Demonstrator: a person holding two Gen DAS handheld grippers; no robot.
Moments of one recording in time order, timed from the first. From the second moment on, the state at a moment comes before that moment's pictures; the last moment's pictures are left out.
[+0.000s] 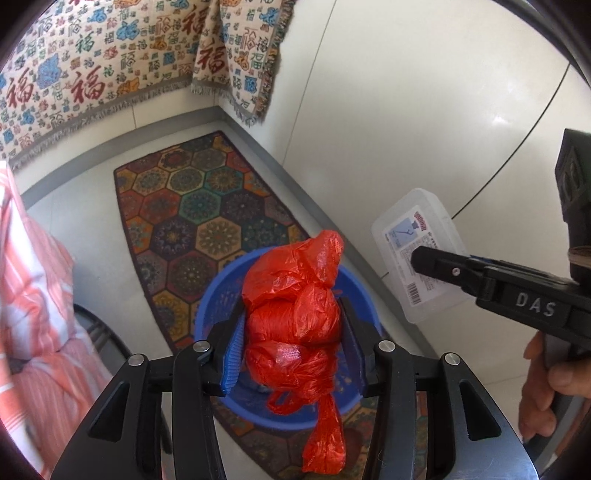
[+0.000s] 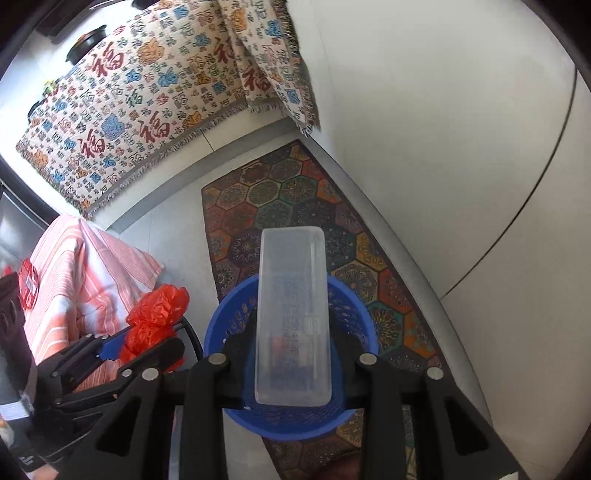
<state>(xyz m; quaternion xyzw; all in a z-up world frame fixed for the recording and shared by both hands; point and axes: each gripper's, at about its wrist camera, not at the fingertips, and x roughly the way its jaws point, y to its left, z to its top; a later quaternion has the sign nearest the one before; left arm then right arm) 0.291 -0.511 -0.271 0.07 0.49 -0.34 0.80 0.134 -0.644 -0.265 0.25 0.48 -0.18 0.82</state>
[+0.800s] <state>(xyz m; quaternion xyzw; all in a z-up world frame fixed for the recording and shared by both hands) 0.187 -0.349 -0.139 0.03 0.40 -0.29 0.87 0.132 -0.565 -0.147 0.08 0.29 -0.23 0.92</state>
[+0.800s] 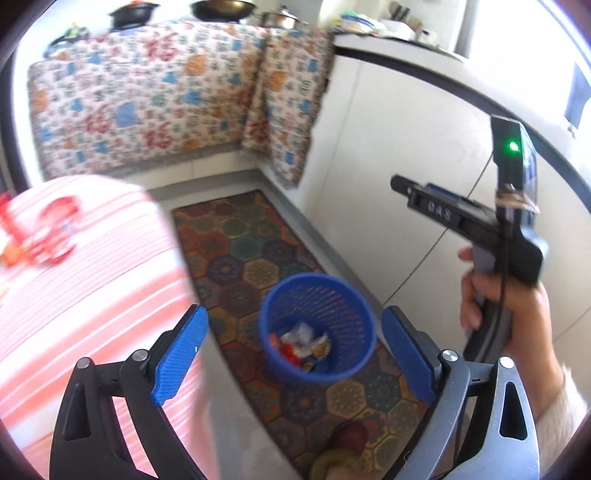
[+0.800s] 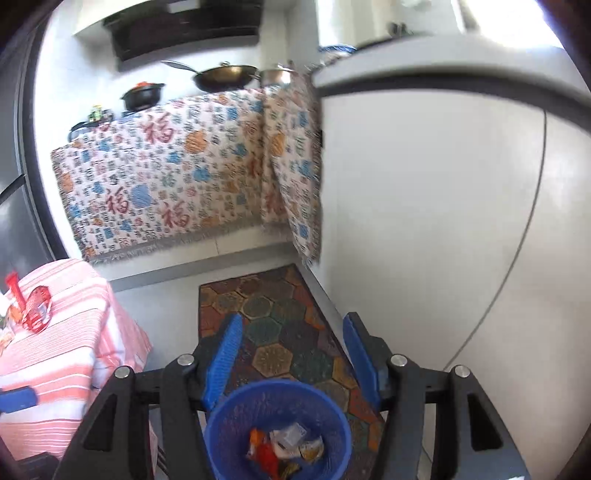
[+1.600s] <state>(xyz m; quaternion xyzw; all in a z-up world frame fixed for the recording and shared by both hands) 0.259 -0.034 -0.193 0.01 0.45 -0.03 0.89 0.238 -0.213 -0.213 -0.03 0.43 0.11 0.90</state>
